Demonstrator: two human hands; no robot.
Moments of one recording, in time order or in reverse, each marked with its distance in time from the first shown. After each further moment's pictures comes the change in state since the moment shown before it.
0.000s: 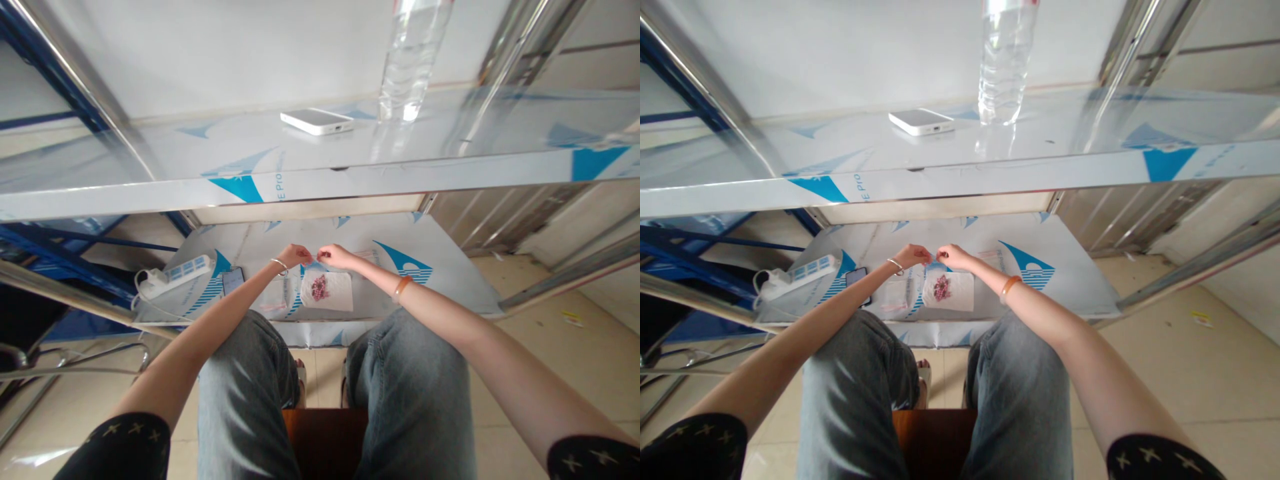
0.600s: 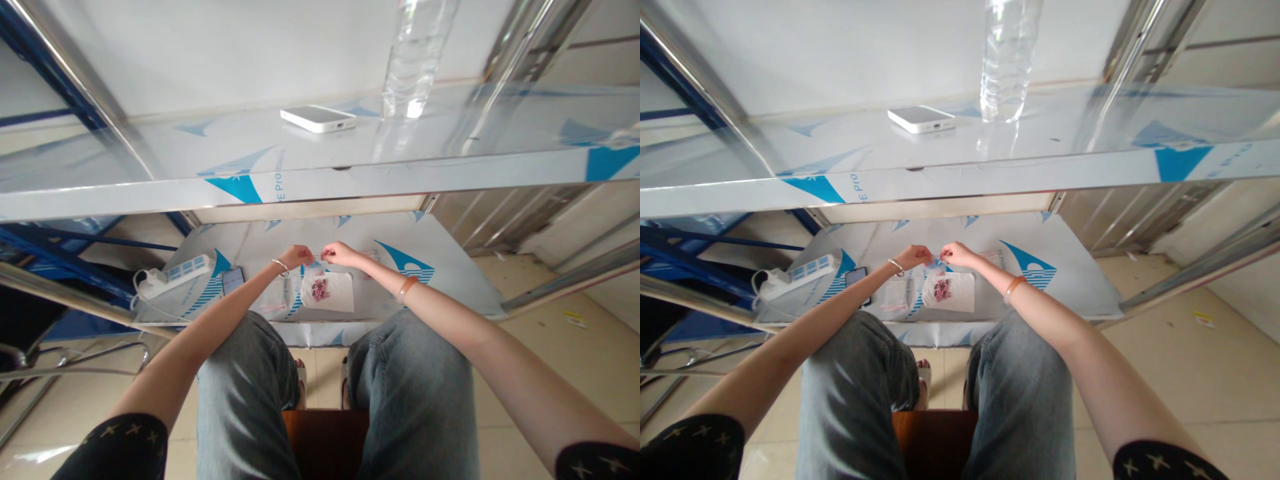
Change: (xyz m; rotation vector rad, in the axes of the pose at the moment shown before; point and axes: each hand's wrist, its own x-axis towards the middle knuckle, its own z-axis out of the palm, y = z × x) left_hand 0.002 -0.004 -0.001 0.084 -0.067 0.087; right_hand -0.002 0.001 -0.010 0.055 -0.013 0.134
